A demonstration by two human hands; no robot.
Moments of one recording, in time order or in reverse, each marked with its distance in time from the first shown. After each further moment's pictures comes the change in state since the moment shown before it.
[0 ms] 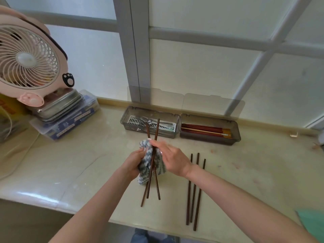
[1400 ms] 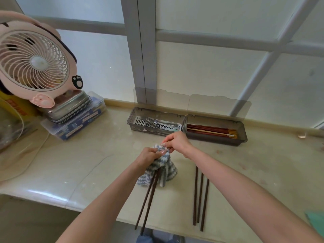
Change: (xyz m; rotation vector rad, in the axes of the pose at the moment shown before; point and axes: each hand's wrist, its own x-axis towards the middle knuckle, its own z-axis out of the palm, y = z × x) left_hand -0.009 0.010 0.011 0.521 -0.029 0.142; right_hand 0.055 0.007 -0.021 0.487 -0.113 0.931
